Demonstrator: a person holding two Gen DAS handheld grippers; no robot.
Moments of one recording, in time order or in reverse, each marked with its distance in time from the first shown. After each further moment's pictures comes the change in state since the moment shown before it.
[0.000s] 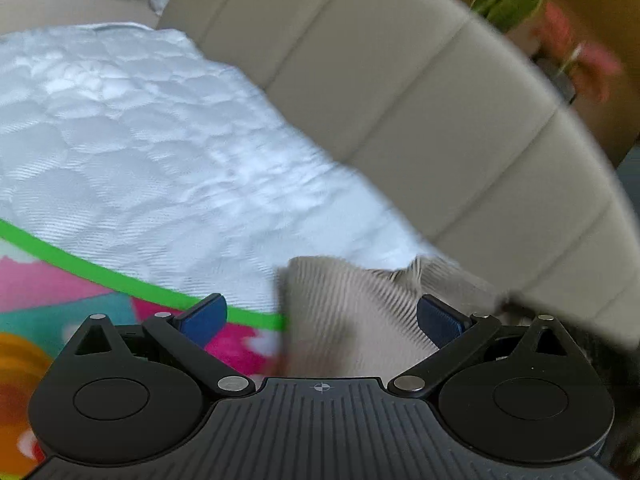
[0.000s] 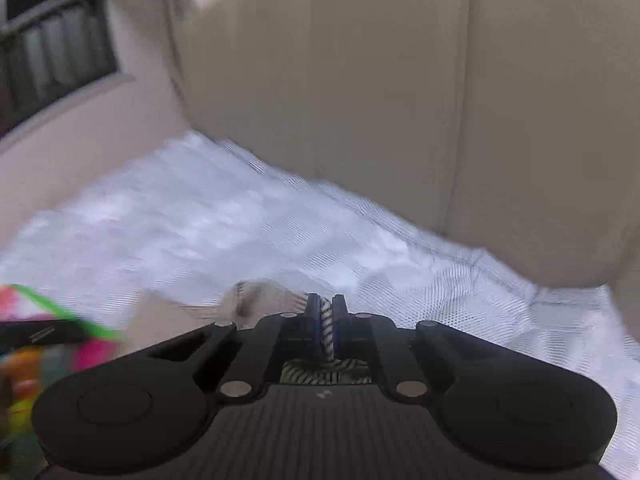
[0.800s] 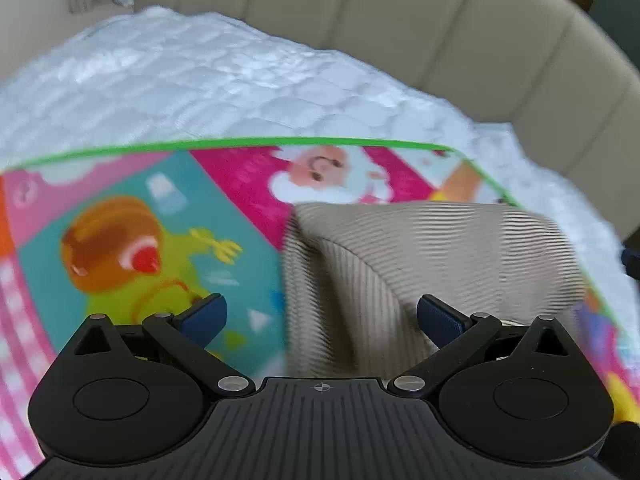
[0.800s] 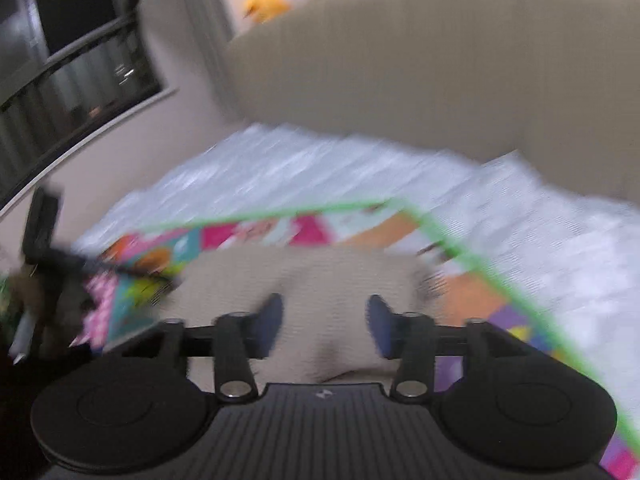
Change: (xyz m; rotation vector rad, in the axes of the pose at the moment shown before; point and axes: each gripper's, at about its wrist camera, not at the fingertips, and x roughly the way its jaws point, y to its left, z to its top) left arm -0.095 -0.031 -0.093 0.286 0.313 0.143; right arm -0.196 -0.010 -0.130 0.145 0.015 0.025
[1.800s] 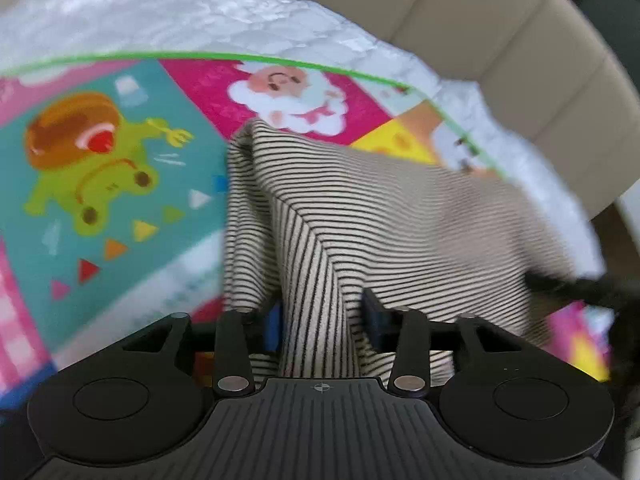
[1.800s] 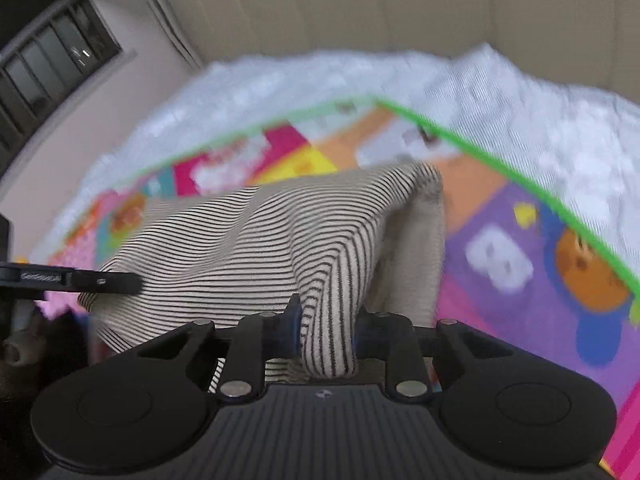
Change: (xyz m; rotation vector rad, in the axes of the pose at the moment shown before) left arm 0.001 -0.019 -0.061 -0.029 0.074 -0.025; right arm 0.042 0.014 -0.050 0.111 0.245 -0.013
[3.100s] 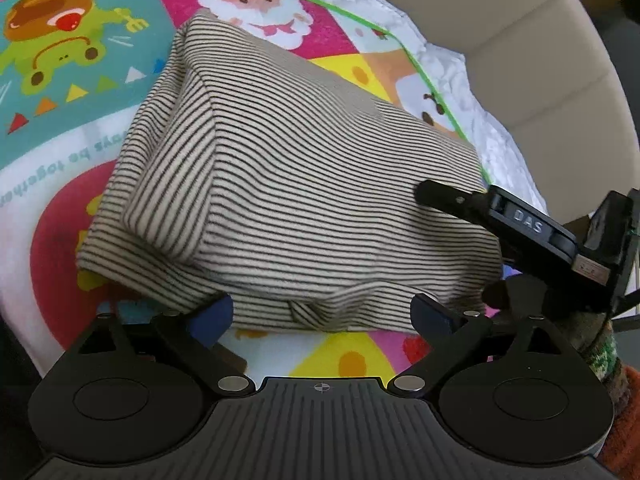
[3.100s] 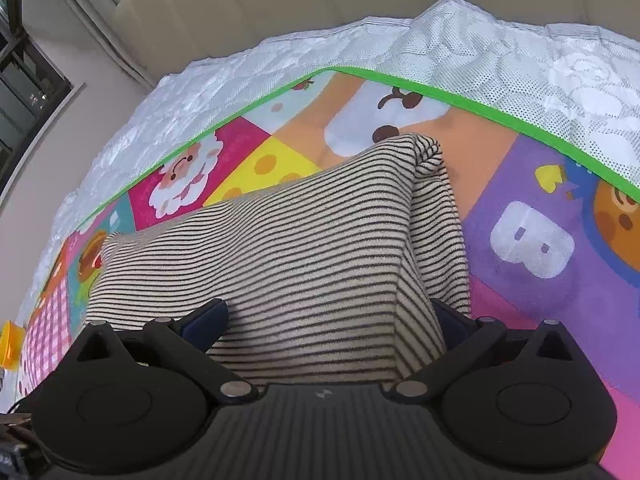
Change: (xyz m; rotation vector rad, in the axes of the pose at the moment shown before) left arm 0.009 -0.046 -0.039 -0.206 0.137 -0.137; right arm 0.048 -0.002 0.008 0.171 -0.003 -0.035
